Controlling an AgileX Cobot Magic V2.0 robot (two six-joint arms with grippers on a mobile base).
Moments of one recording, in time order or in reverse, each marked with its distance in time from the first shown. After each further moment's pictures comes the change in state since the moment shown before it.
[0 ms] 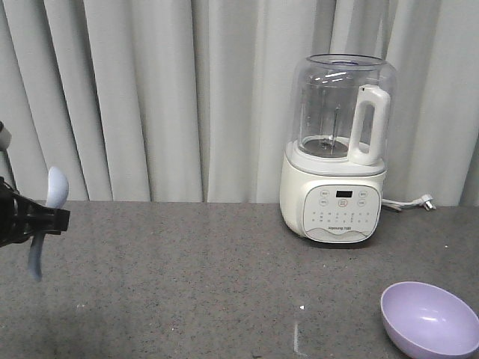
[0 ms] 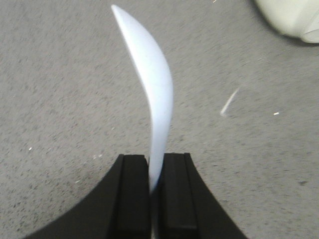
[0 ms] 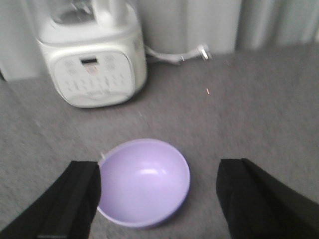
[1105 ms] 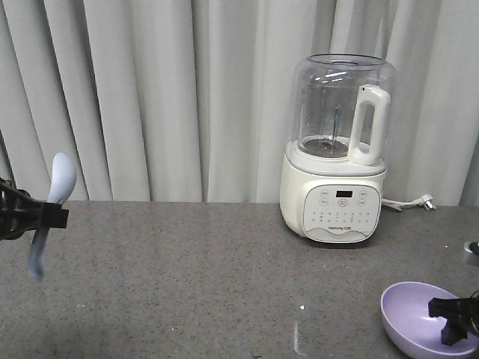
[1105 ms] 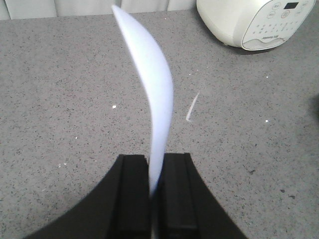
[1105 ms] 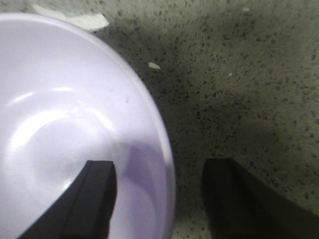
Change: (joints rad) left arm 0.000 -0.059 0.000 -0.133 0.052 0.106; right arm -0.097 0.828 -0.242 0.211 0.097 -0.200
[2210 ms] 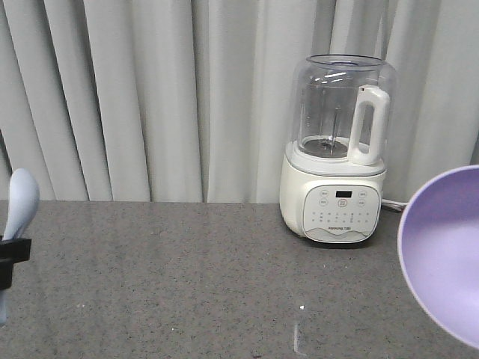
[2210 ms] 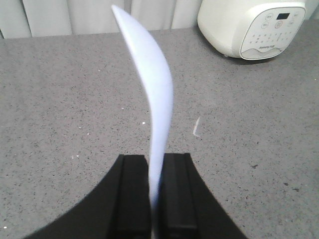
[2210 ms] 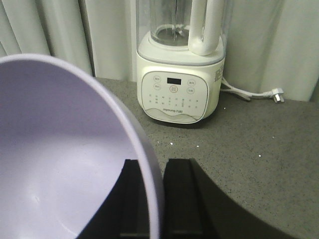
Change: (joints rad) left arm 0.000 -0.297 0.302 -0.008 -0.163 0.051; right arm 0.000 -0.965 0.161 0.420 0.035 -0.553
